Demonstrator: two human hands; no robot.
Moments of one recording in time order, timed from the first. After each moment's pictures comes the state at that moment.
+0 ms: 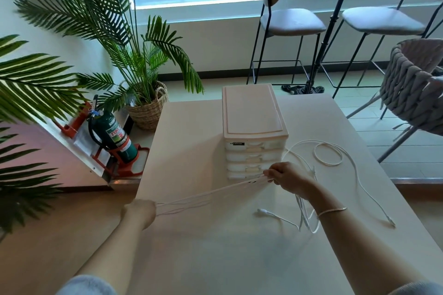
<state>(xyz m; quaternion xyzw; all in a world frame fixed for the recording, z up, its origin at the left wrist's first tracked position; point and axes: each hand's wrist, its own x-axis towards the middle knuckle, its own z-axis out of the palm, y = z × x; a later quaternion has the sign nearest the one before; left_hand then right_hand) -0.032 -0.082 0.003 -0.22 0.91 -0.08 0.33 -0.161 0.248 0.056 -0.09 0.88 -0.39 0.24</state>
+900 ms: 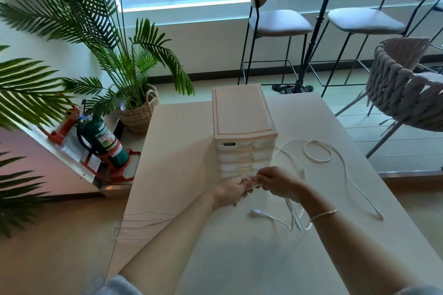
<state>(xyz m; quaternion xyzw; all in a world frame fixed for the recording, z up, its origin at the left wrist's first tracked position) -0.104 0.093 0.041 -0.02 0.82 0.51 0.25 -0.146 0.247 0.064 -0.13 0.87 -0.38 0.29</state>
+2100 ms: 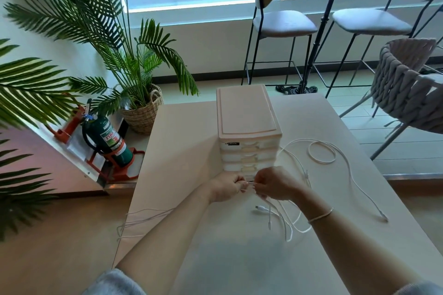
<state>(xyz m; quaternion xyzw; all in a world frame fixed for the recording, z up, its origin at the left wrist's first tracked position) -0.110 0.078 0.056 0.00 0.90 0.37 0.22 -0.142 0.238 0.068 -0.23 0.92 -0.22 0.23</state>
